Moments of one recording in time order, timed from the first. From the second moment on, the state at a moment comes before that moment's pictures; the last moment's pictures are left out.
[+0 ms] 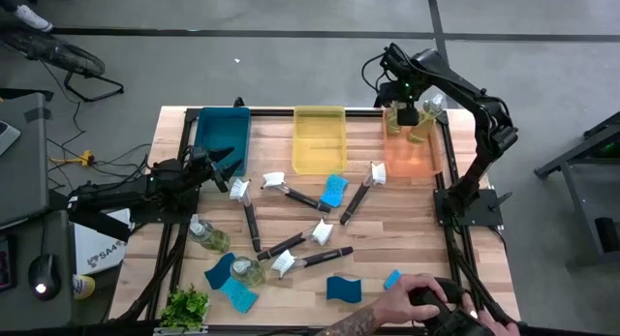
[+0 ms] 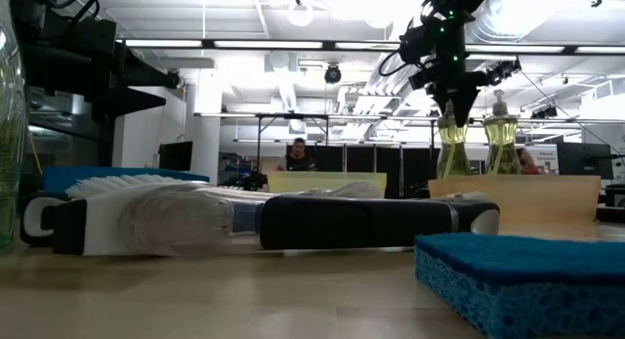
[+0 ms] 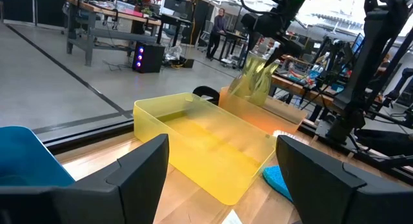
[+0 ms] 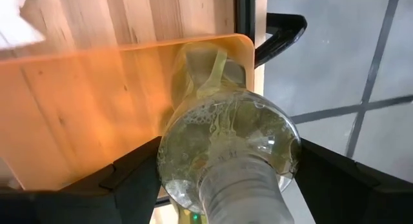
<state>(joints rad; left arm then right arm) 0.13 0.01 0.05 -0.01 -0.46 -0.29 -0.91 1.71 1.64 -1.35 0.23 -0.80</state>
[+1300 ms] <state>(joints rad) 0.13 0.01 0.05 -0.01 -0.46 -0.29 -0.91 1.71 1.64 -1.43 0.29 -0.31</state>
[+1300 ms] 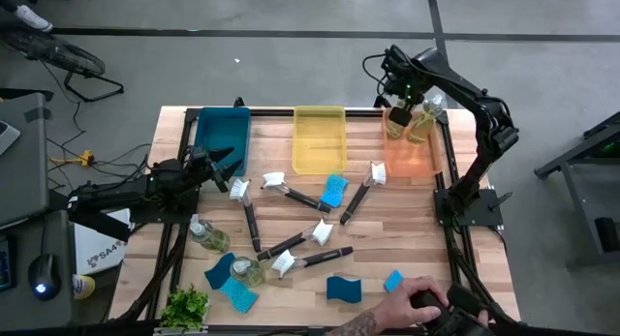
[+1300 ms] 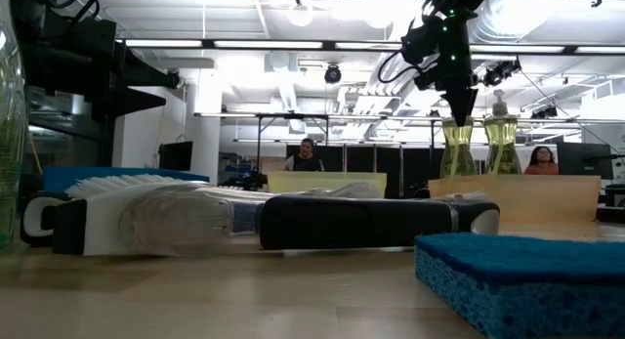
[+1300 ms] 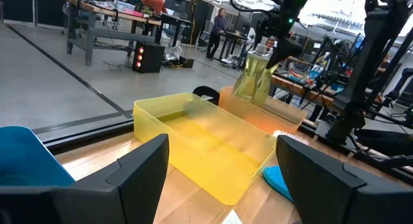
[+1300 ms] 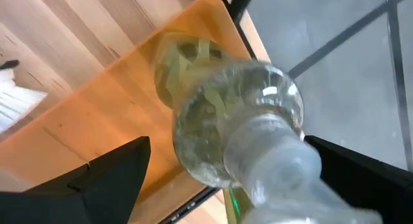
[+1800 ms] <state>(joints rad) 0.13 0.01 0.05 -0.01 -0.46 -0.29 -0.91 1.69 1.64 -1.46 0.33 -0.10</state>
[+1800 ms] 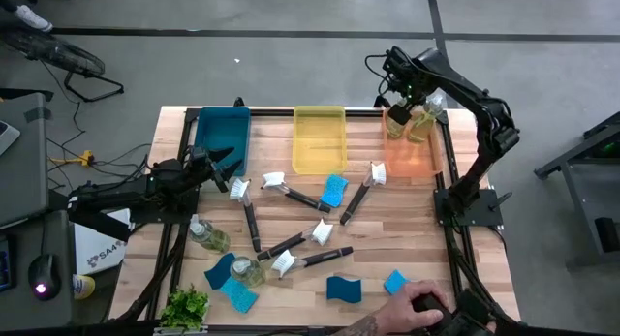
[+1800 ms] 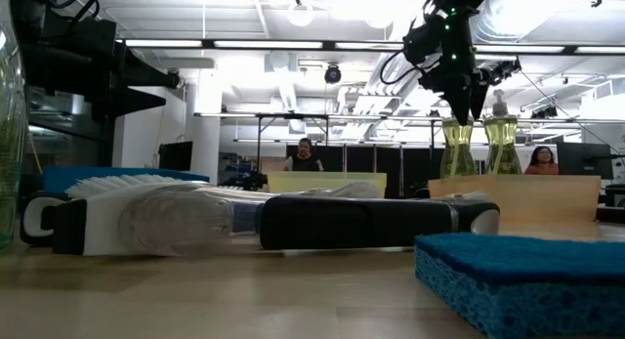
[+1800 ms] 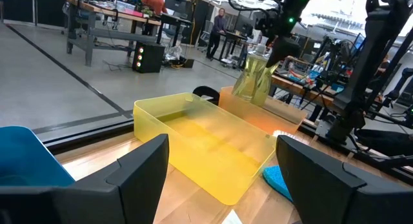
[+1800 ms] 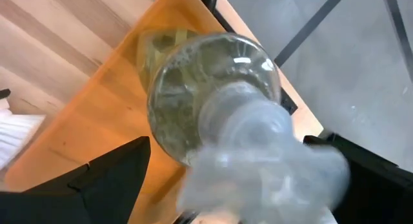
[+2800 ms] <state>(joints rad) 0.13 0.01 0.05 -0.01 -0.46 -0.29 -0.77 1.50 1.64 -1.52 0.37 -0.02</state>
